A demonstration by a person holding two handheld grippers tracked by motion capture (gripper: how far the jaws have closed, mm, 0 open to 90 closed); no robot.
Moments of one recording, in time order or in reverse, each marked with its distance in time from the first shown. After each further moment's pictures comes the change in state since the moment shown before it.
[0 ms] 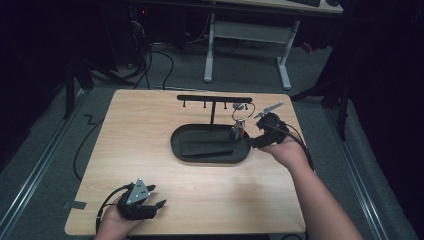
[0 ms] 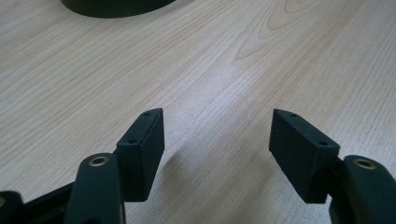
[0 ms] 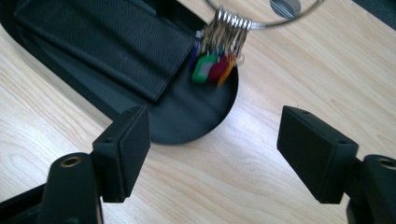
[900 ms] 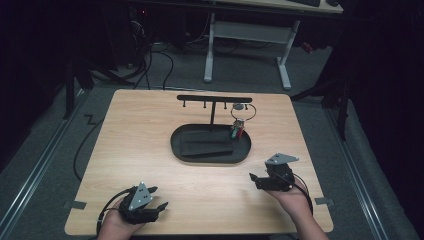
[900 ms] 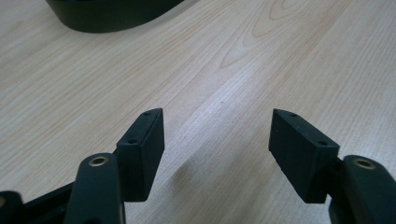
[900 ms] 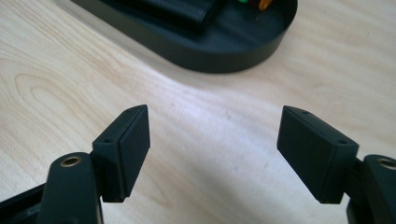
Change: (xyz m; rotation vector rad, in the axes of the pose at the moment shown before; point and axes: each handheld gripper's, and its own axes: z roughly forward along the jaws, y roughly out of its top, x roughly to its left) left arm -0.016 0.004 -0.006 -0.031 0.025 0.048; right arm 0.041 -0.132 0.029 -0.208 0.070 0.100
